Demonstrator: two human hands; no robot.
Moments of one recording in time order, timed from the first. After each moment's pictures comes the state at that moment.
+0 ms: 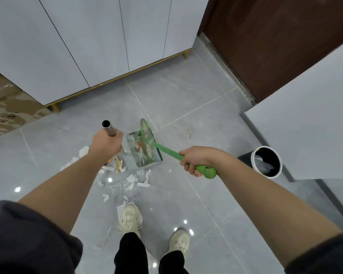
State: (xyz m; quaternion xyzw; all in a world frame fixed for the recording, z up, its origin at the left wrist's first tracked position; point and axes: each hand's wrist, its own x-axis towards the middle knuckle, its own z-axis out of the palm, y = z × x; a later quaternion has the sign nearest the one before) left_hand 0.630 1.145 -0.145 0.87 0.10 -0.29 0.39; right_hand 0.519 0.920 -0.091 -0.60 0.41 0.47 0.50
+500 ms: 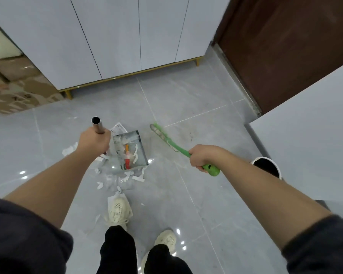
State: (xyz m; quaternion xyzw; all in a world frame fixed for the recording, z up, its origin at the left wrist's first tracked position) left_hand 0.555 1.160 -0.140 0.90 0.13 -0.21 0.37; right_hand 0.470 0.887 -0.091 -0.83 0.17 0.51 0.13
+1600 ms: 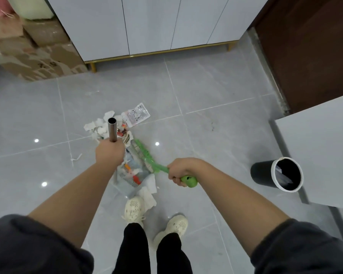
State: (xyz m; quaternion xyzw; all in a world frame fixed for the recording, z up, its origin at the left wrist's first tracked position) left_hand 0.509 1.239 -0.183 0.80 0.35 -0.23 0.42; right_hand 0.470 1.044 -0.179 -0.74 0.18 0.59 0.27
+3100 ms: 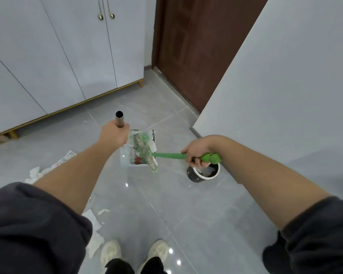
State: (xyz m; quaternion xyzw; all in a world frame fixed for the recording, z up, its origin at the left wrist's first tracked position) left_hand 0.436 0.877 0.006 0.86 0.00 -0.23 0.45; right_hand 0.301 0.658 0.059 -0.69 0.34 0.50 0.41
